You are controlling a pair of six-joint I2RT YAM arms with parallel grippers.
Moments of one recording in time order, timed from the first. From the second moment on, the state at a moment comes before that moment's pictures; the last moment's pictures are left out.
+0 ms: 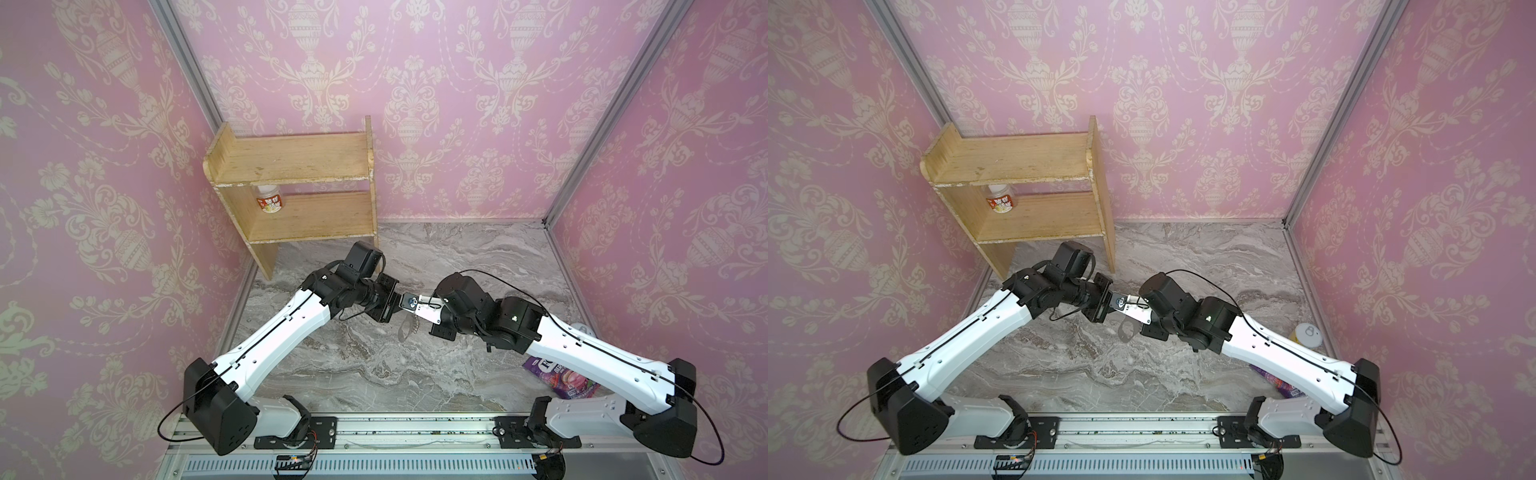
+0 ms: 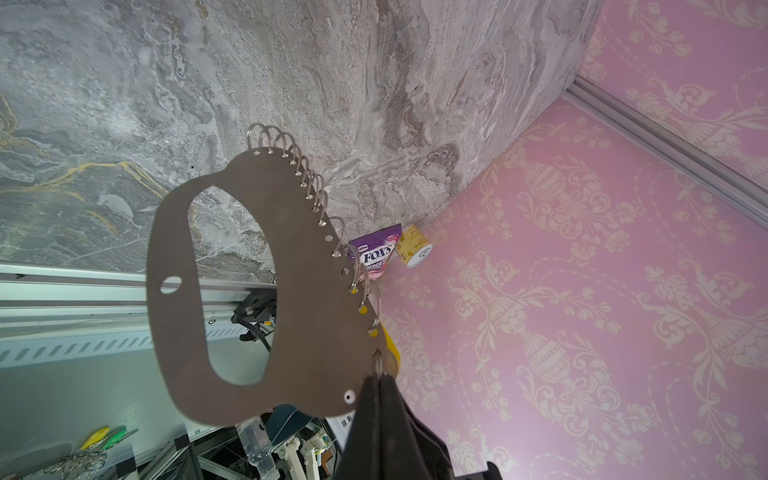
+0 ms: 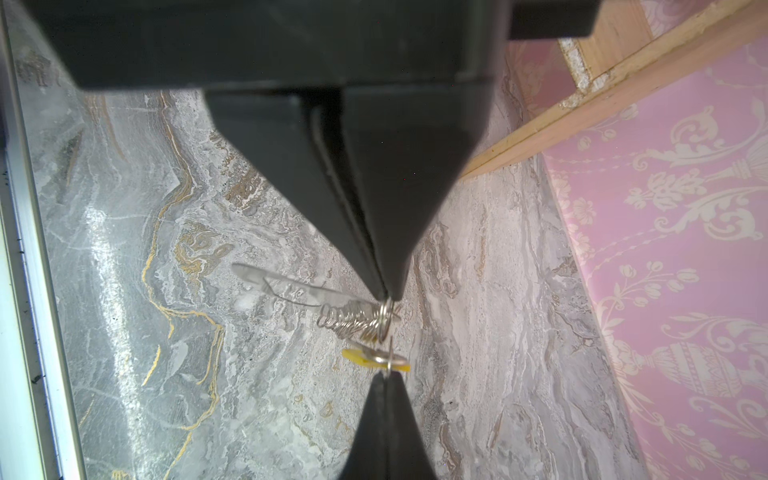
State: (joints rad) left arm -0.62 1.36 1.28 -0.77 0.53 -1.73; right arm 0.97 1.26 1.23 -0.72 0.18 -0.49
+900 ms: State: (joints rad) left arm -0.62 1.36 1.28 -0.77 0.53 -1.73; right arm 0.98 1.24 1.21 -0.72 0.18 -0.52
